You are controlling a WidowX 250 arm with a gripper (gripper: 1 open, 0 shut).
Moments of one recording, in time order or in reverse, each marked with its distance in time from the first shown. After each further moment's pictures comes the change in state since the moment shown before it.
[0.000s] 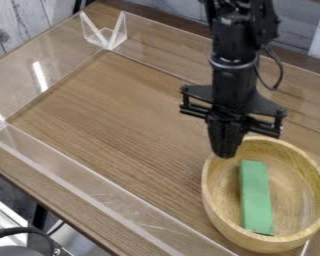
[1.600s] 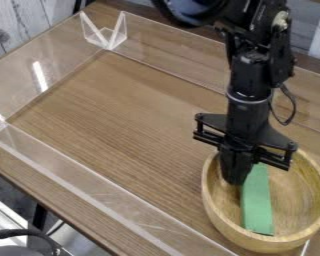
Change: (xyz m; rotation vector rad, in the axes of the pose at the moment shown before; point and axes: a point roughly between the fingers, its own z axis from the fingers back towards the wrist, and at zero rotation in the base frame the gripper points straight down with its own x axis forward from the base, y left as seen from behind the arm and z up) arm -0.003 -0.010 -0.032 0.016 0.061 -0.034
